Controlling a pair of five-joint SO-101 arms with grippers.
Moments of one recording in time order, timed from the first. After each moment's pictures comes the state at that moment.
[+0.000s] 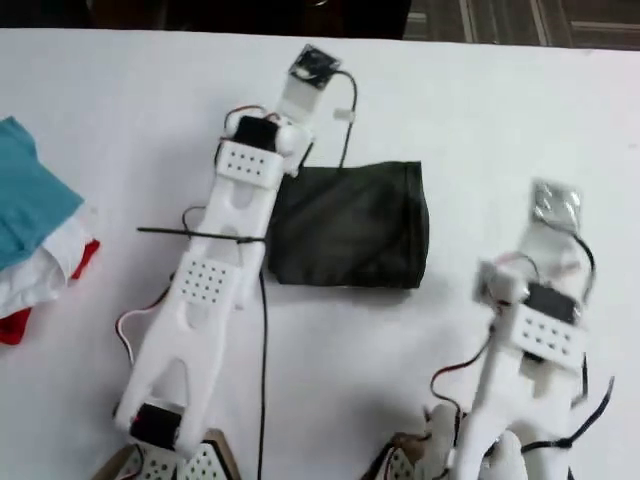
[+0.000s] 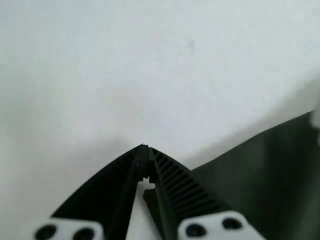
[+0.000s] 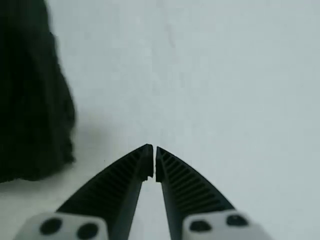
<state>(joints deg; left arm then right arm) 9.0 79.0 -93.5 80.1 -11.2 14.1 -40.3 52.5 54.7 10.2</state>
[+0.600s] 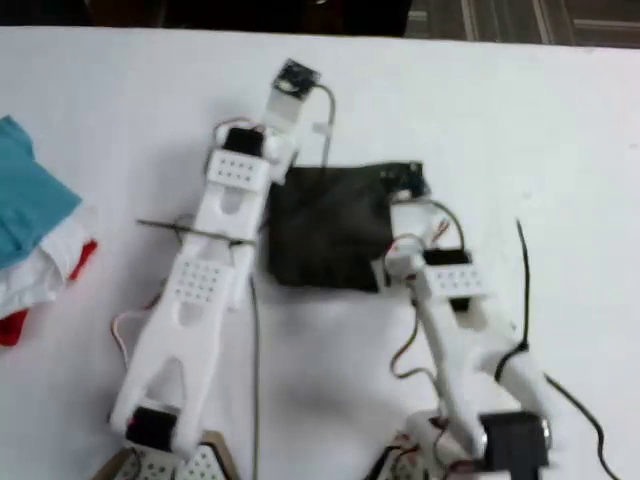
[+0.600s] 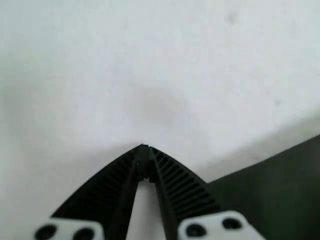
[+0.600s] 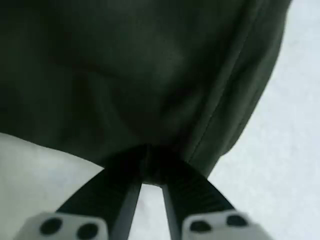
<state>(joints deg) 5.9 84.2 -93.5 76.8 -11.2 -9.3 -15.2 52.8 43.3 14.3</state>
